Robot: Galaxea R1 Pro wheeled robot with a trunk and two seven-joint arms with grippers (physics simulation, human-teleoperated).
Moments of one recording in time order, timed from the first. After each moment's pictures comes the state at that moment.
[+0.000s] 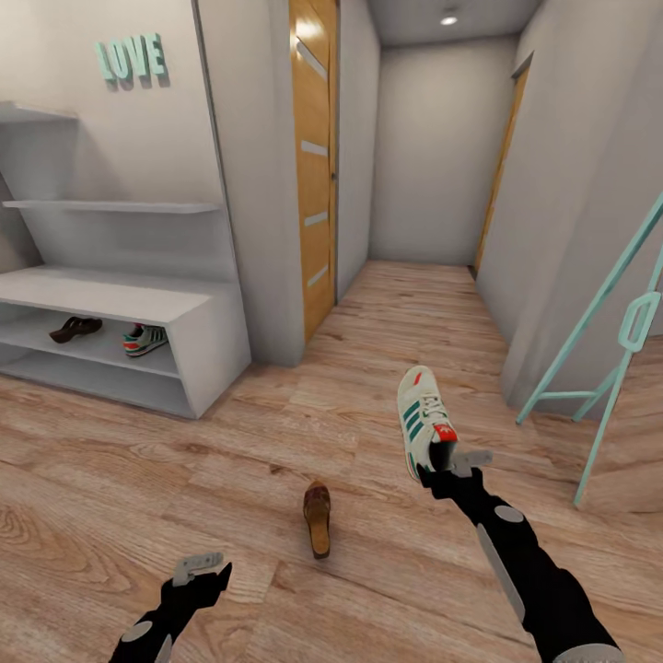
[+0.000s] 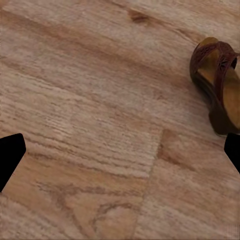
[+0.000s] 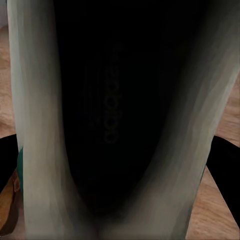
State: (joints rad) left arm -0.33 -0.01 0.32 -0.62 -0.11 -0.05 -0.21; right arm -0.43 -0.10 0.05 -1.10 -0.06 0.25 0.12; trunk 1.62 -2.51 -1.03
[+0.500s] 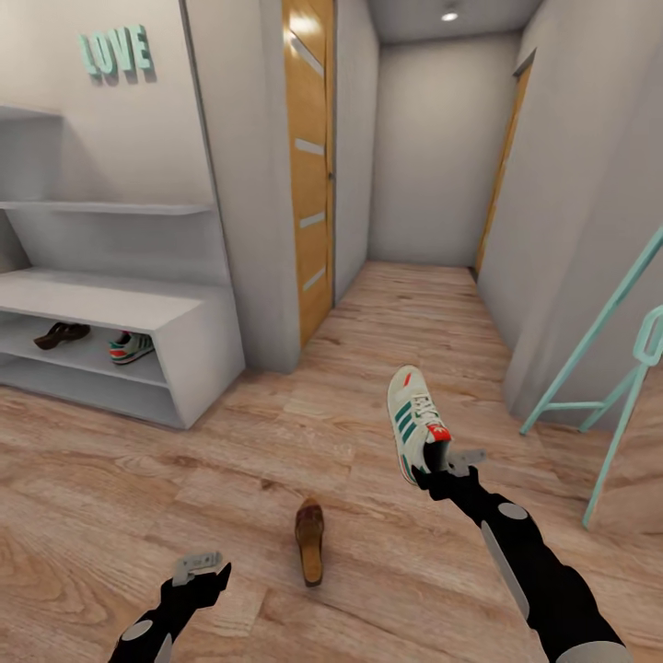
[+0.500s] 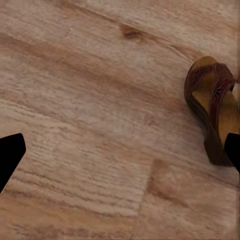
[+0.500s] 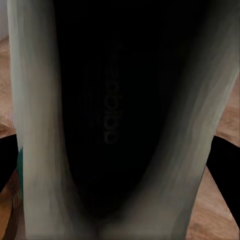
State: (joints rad) left arm -0.33 -0.01 0.32 -0.62 -0.11 -0.04 -0.21; right arm -0.43 -0.12 0.05 -1.10 -0.05 0.27 0.23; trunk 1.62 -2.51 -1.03
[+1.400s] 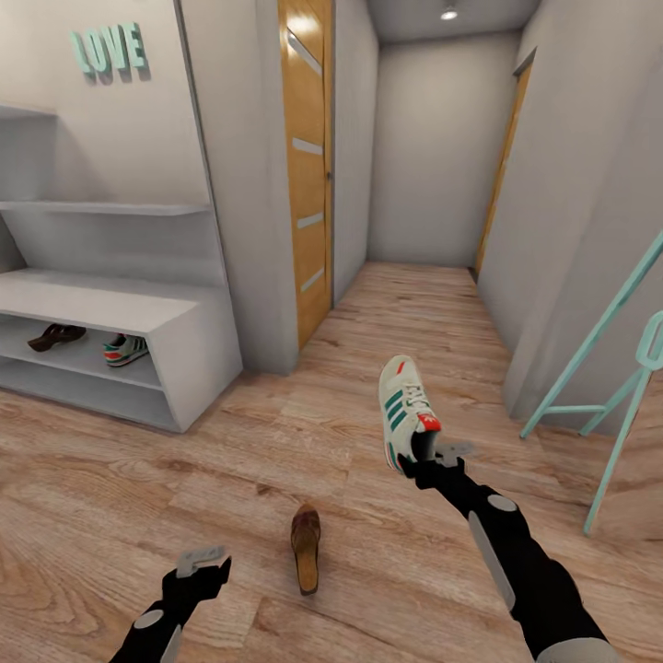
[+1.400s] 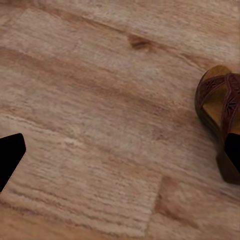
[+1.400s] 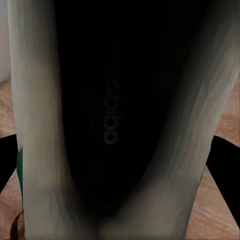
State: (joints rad) left arm -0.35 -0.02 0.28 -0.64 -0.13 -0.02 -0.10; right arm -0.44 -0.06 0.04 -1.16 -0.10 0.30 0.23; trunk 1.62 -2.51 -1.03
